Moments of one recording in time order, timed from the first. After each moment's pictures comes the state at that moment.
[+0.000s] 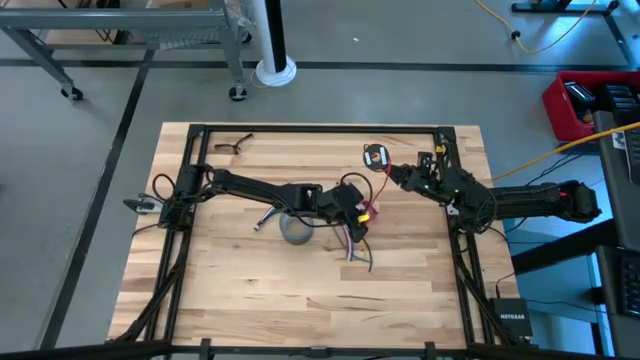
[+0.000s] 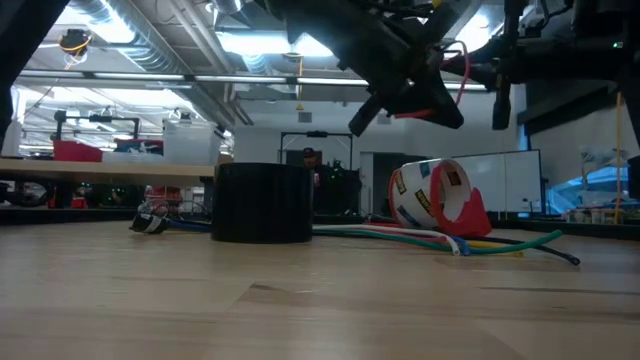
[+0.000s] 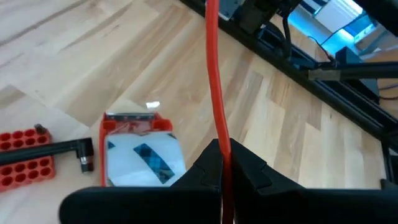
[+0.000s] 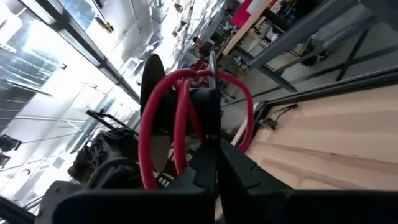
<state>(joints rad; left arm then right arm) -0.04 2.07 1.59 -0.13 -0.14 -0.59 -0.19 0.79 0.20 0.74 0.21 0.96</state>
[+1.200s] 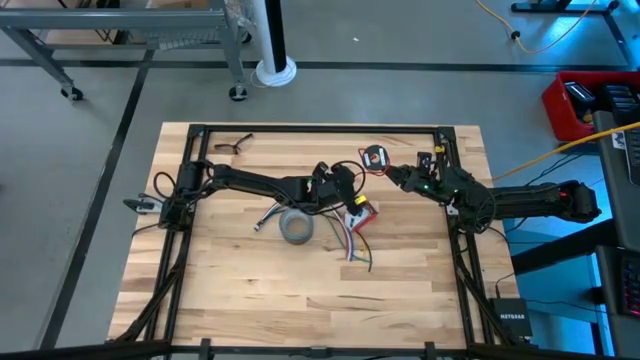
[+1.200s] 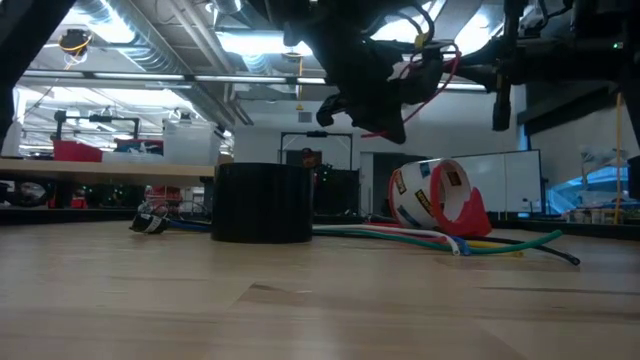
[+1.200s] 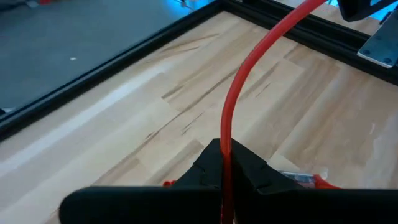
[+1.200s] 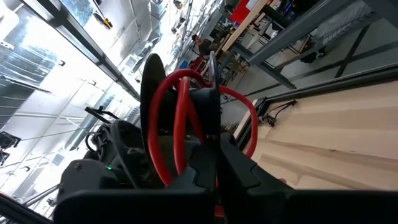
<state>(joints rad) 0.01 2.07 1.59 -0.20 -0.64 -0.46 -0.19 0.79 0.20 0.73 0.19 0.96</state>
